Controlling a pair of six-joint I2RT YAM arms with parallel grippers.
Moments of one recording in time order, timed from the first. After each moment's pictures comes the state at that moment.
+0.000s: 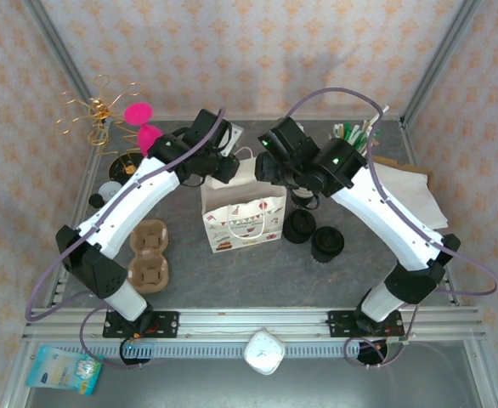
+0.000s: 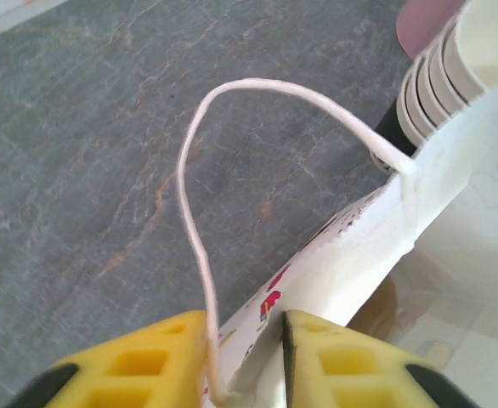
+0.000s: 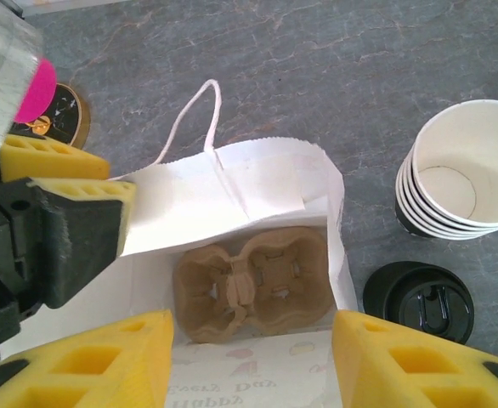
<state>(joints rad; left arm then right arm) -0.54 1.61 1.72 -1.02 -0.04 -0.09 0.87 1.58 1.95 -1.27 0.30 0.76</state>
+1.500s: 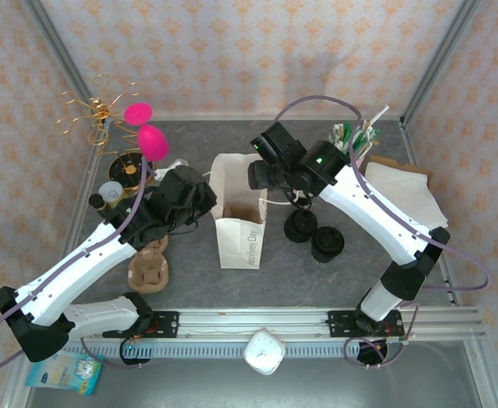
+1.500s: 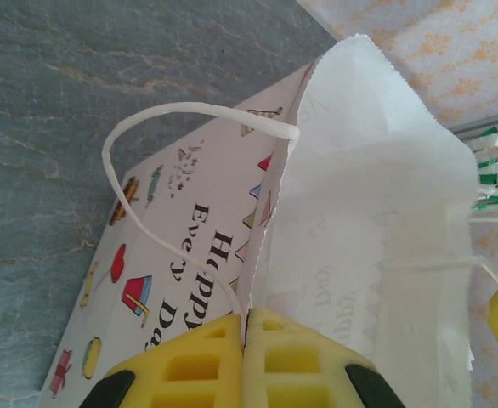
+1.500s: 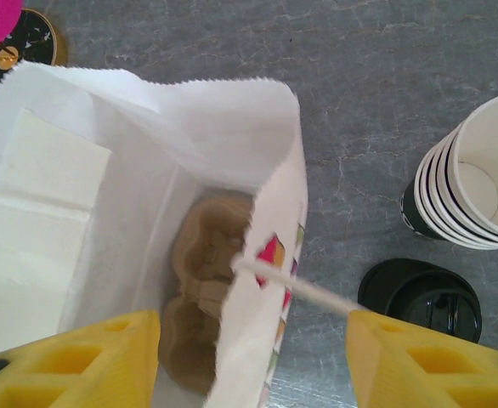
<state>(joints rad) -0.73 1.10 1.21 -0.83 -0.27 -1.18 0.85 1.61 1.86 -1.21 0.23 0.63</state>
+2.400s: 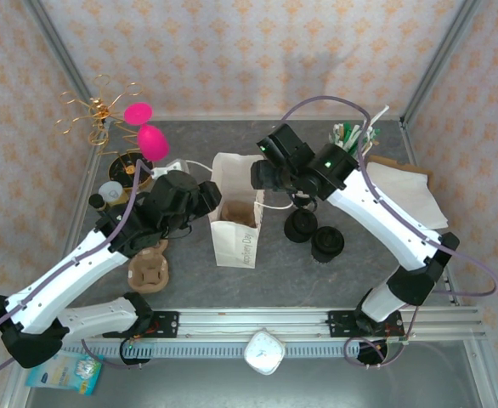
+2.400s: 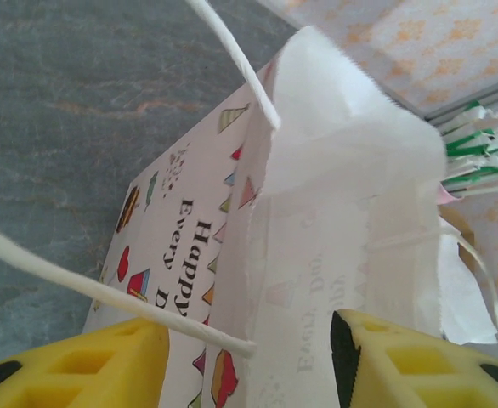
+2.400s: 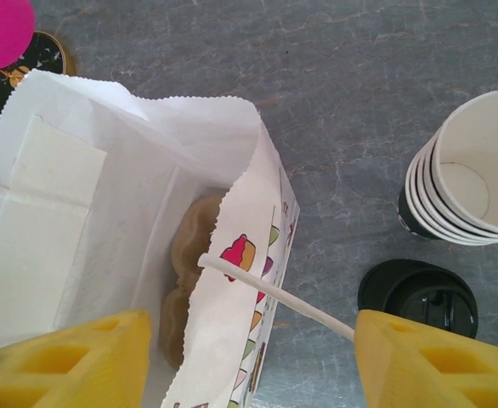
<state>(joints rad) -0.74 1.04 1.20 -0.83 -0.28 -1.03 0.85 1.55 1.83 -1.19 0.25 0.66</state>
